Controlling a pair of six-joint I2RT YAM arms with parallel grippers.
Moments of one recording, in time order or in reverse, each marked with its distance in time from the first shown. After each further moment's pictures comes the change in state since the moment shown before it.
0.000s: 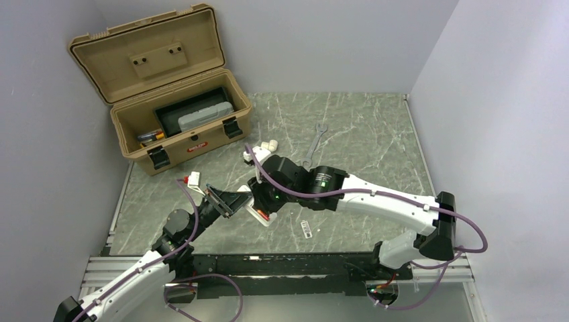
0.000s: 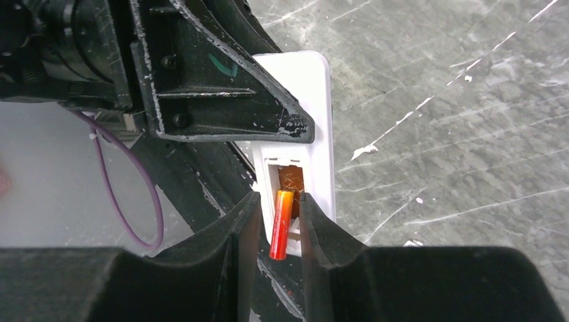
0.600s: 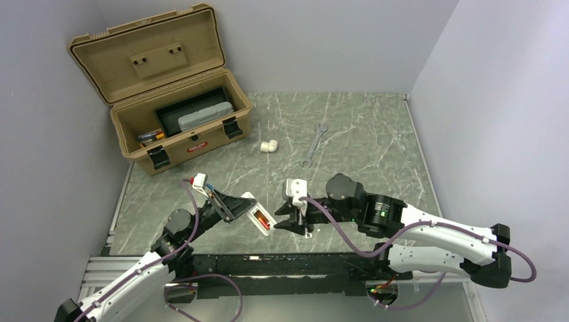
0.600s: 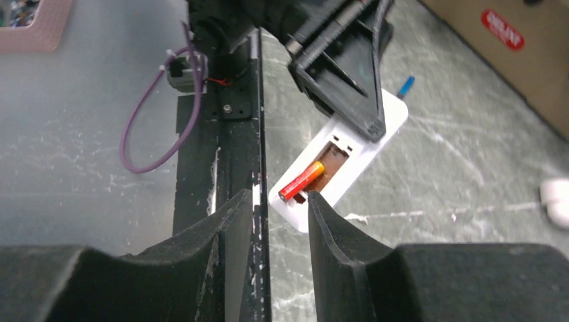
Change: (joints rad) left arm 0.000 -0.026 0.000 -0.059 0.092 -0.046; right arm -0.005 -0.515 -0.480 0.388 -0.329 -0.485
